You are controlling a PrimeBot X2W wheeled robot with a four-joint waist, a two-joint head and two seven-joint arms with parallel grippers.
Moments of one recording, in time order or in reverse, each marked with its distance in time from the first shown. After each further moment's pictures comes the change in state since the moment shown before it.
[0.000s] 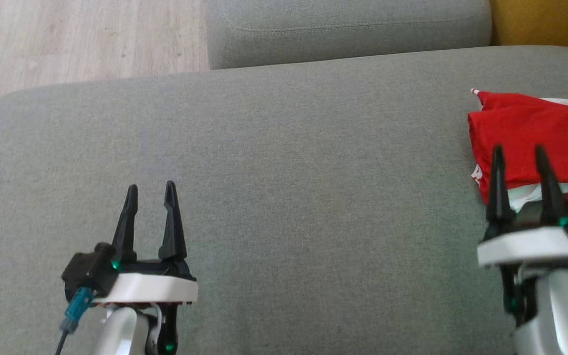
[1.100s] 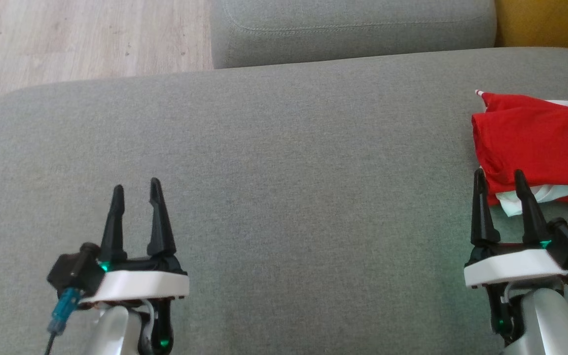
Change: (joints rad) left arm 0.003 0.000 0.017 -0.009 -0.052 0.032 0.000; right arm 0.064 0.003 0.048 0.041 0.041 0.000 -0.039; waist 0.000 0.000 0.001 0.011
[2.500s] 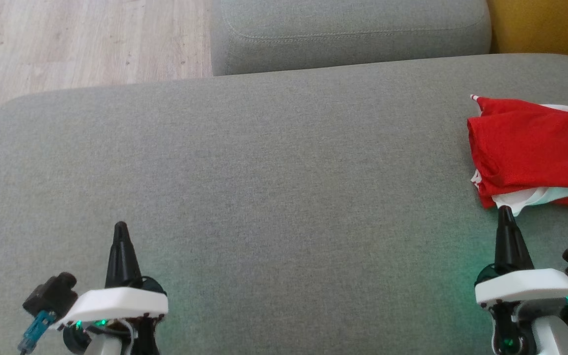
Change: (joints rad) left arm 0.059 -0.001 0.060 0.061 -0.327 -0.022 0.098; right arm 0.058 0.003 -0.012 0.064 0.363 0.000 0.094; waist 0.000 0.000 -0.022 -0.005
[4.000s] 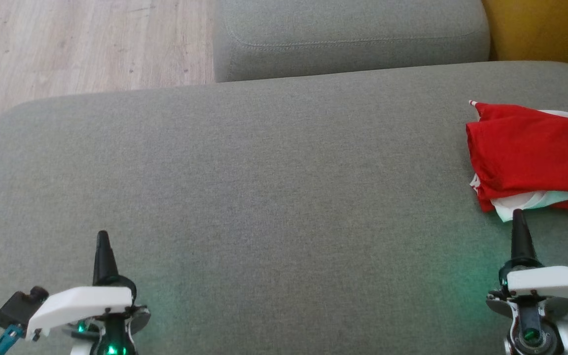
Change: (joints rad) left arm 0.000 0.000 0.080 -0.011 -0.403 -0.037 0.125; right arm -0.001 0.000 -0.034 -0.022 0.501 0.000 0.124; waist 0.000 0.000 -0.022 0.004
